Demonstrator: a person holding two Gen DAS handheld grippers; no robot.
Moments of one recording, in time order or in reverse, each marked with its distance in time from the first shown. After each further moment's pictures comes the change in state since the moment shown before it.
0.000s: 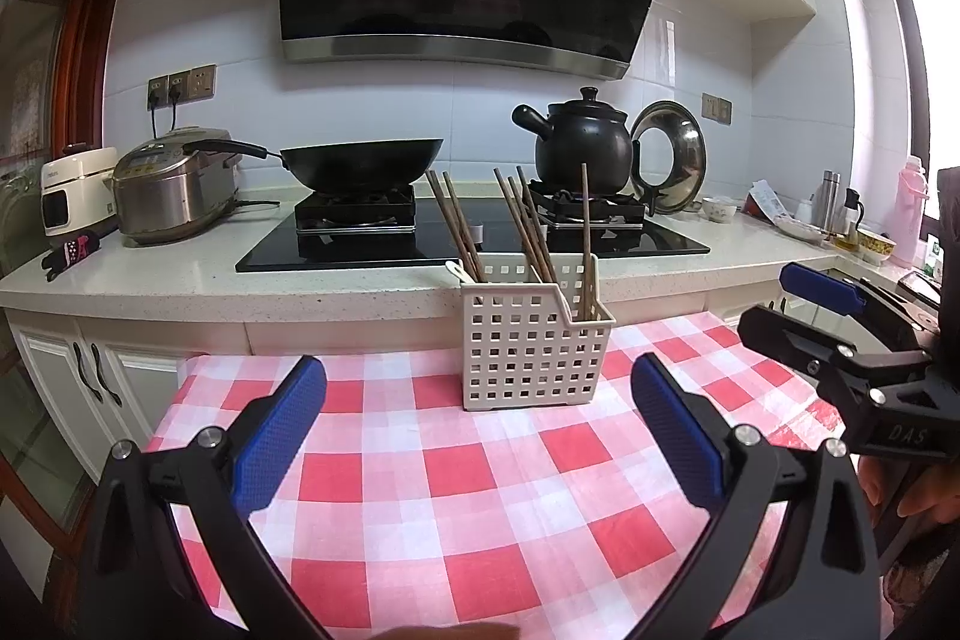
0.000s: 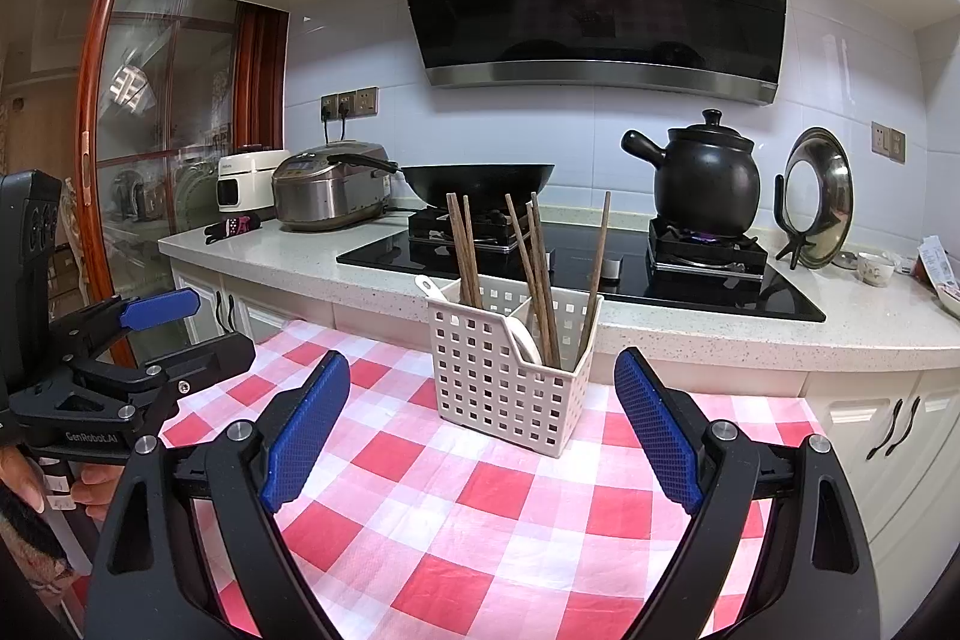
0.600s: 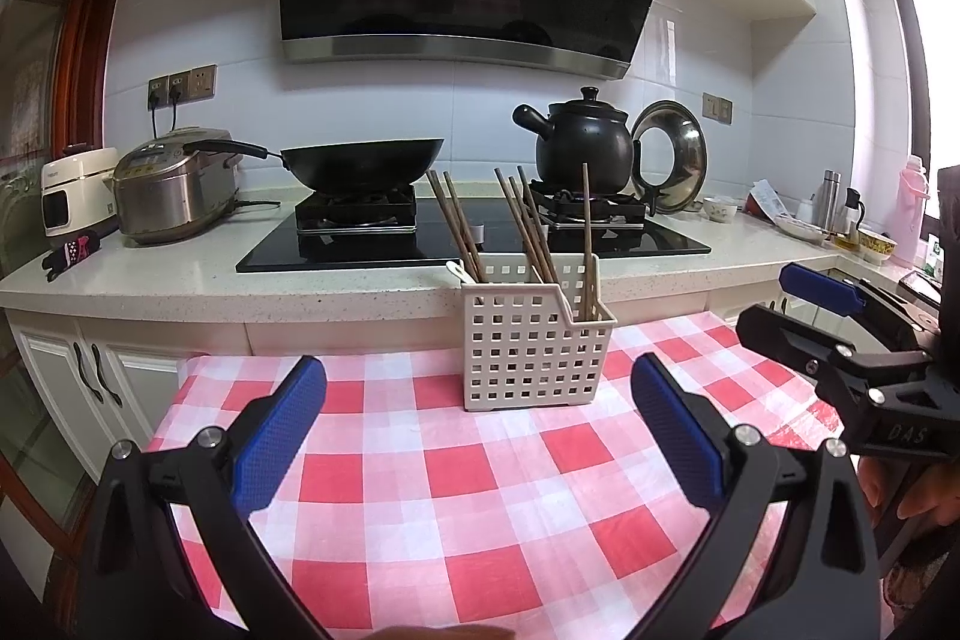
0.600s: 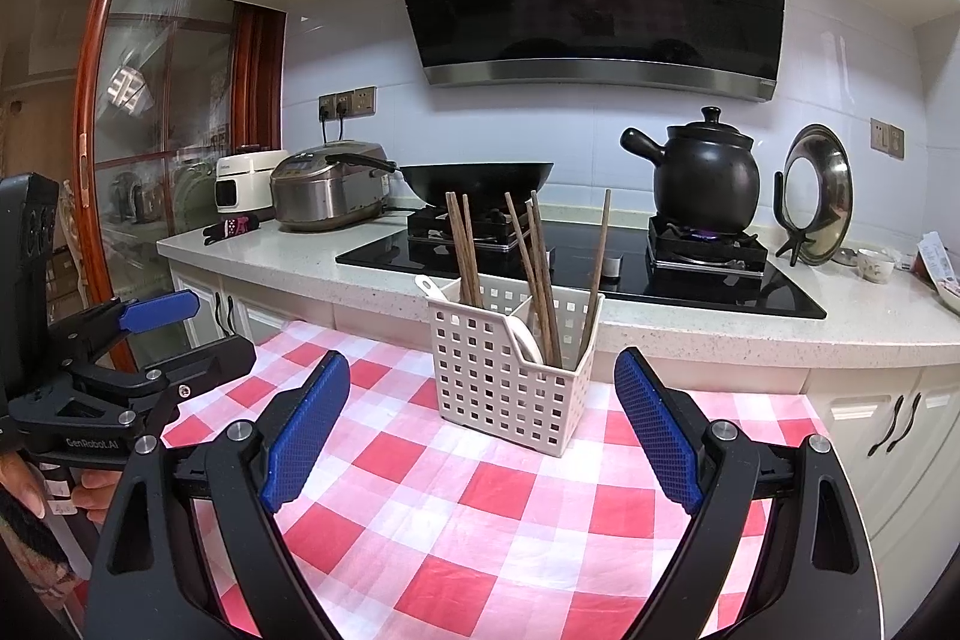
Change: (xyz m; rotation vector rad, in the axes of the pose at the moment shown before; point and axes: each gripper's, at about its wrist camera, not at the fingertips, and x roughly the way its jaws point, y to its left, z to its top) left arm 0.000 0.001 0.000 -0.003 0.001 0.000; right arm 0.001 0.003 -0.001 0.005 -0.001 -0.007
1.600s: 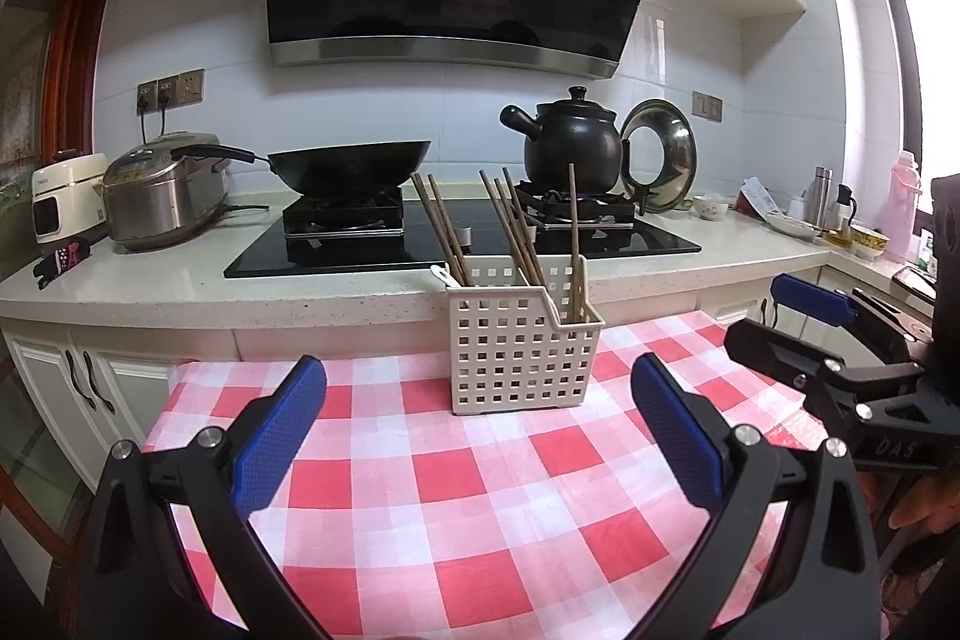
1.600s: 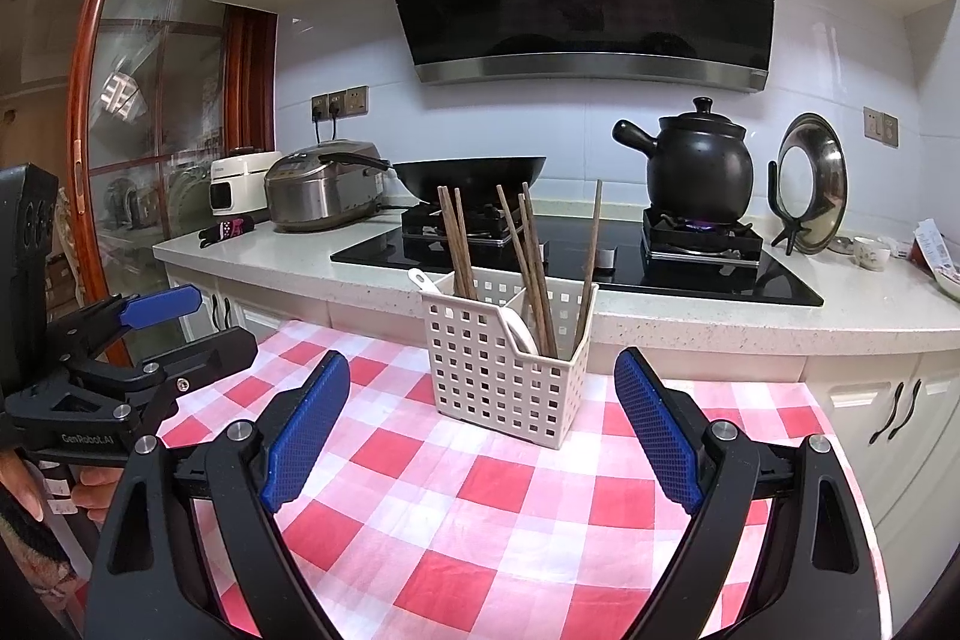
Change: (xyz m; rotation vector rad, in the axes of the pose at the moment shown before) left arm 0.005 -0.008 0.004 0.023 -0.001 -0.019; right arm -0.002 -0.001 -0.004 0.026 0.007 -0.009
